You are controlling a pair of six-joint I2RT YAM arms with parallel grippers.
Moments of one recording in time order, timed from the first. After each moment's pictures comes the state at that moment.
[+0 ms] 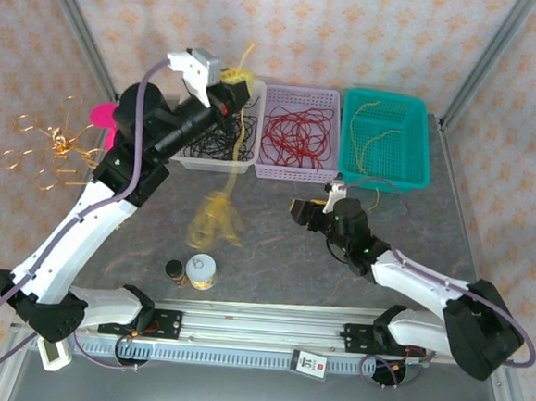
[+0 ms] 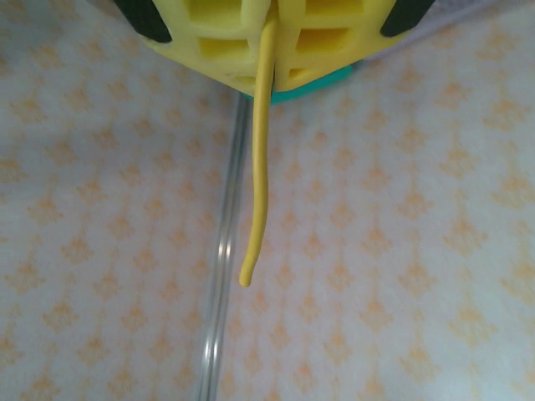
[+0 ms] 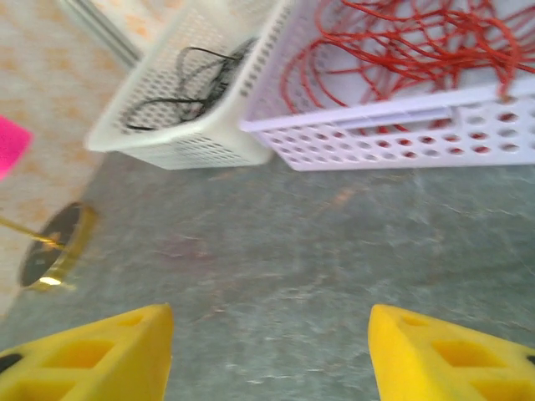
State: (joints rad) left arm -0.51 1.22 1.49 -0.09 0.21 -0.15; right arm 0.63 1.15 0.50 0.29 -0.05 0.58
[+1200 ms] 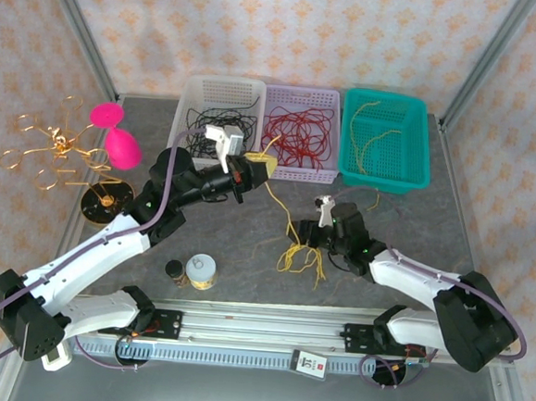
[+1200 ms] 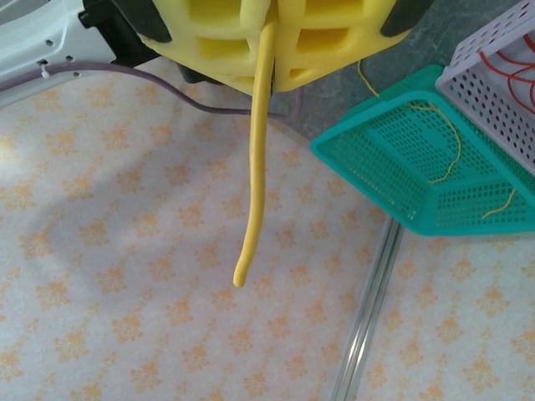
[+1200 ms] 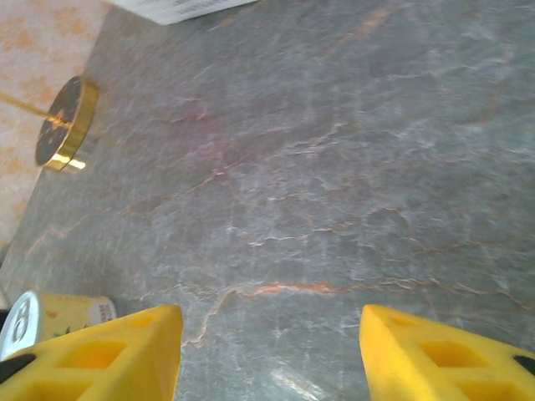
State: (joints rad) left arm -0.61 1.08 0.93 0.22 0.43 -0.45; right arm 0.58 1.23 0.44 0.18 -0.30 0.60
